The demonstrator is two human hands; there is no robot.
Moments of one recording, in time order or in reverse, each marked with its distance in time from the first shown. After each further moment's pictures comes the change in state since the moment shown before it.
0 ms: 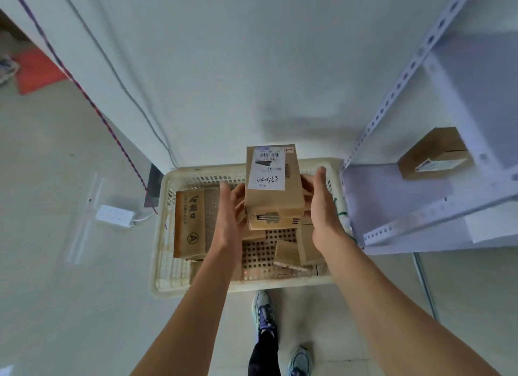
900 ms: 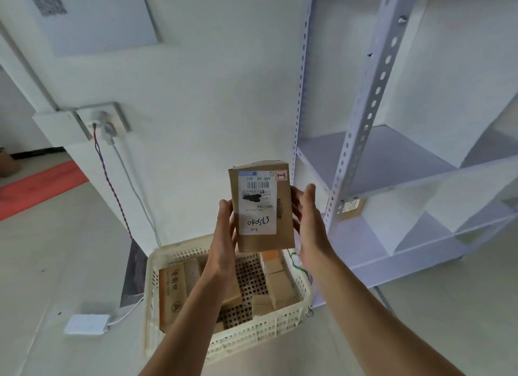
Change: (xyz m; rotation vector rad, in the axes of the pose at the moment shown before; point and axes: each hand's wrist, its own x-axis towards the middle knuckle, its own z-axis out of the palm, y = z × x) left_hand -0.206 0.106 0.068 0.097 -0.301 0.337; right_hand -0.222 -0.094 -0.091 0.230 0.033 -0.441
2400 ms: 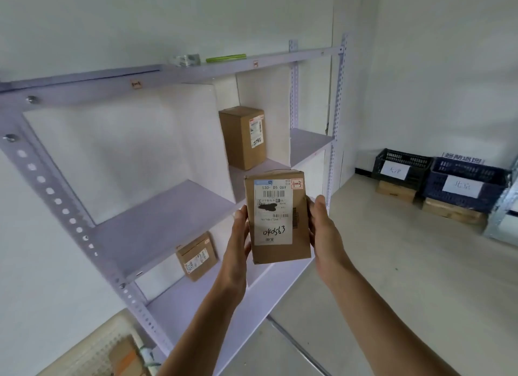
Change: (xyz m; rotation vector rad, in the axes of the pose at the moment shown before) left_hand -0.102 -0.034 0.488 0.128 -0.684 0.107; right_hand -0.099 -0.127 -0.481 0.104 0.526 -0.176
